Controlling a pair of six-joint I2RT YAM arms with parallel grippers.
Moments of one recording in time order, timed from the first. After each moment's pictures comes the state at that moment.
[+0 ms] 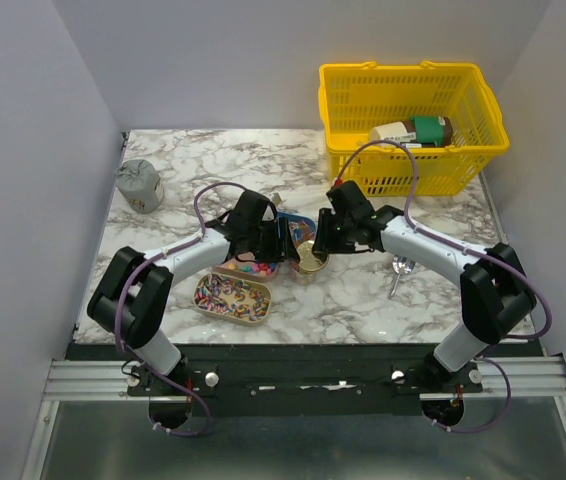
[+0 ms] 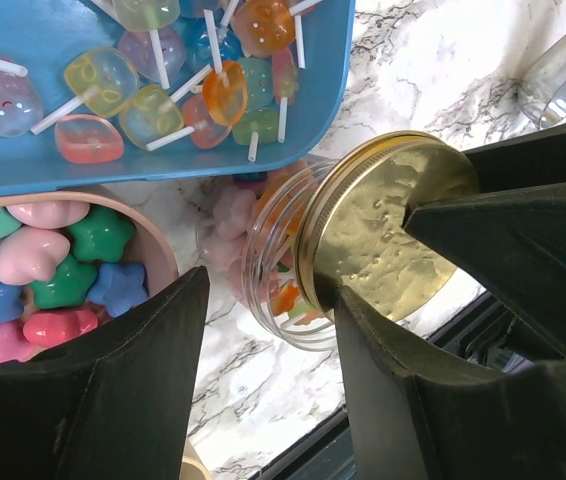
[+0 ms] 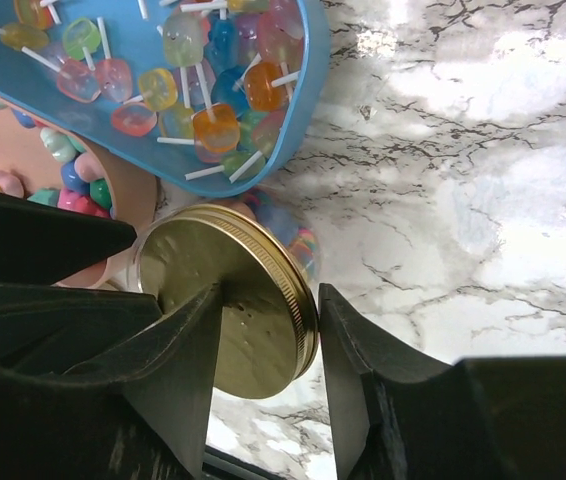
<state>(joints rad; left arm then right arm) -0.57 1.60 0.95 -0.21 0.35 -0.64 0.64 1.63 1.13 -0.46 -0.01 0.62</state>
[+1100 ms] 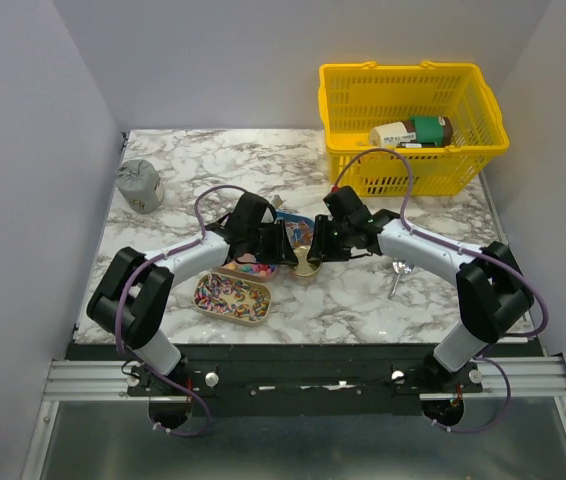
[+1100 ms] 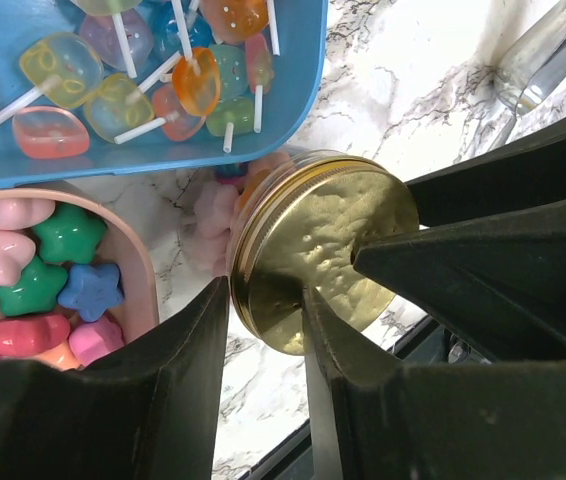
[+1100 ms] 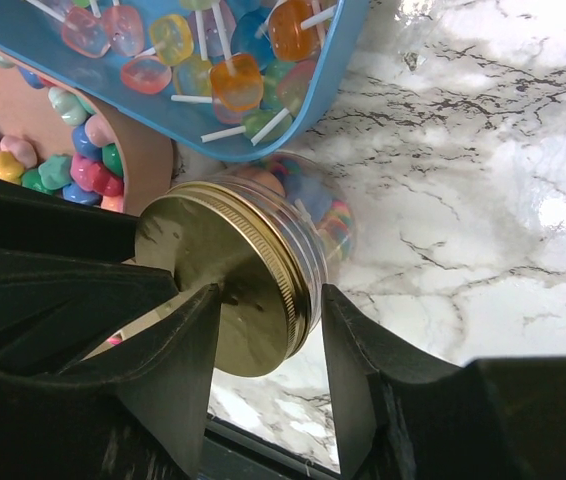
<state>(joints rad) -0.57 1.60 0.92 -0.15 0.40 -0.66 0.66 1.63 1.10 -0.45 -0.10 0.67</state>
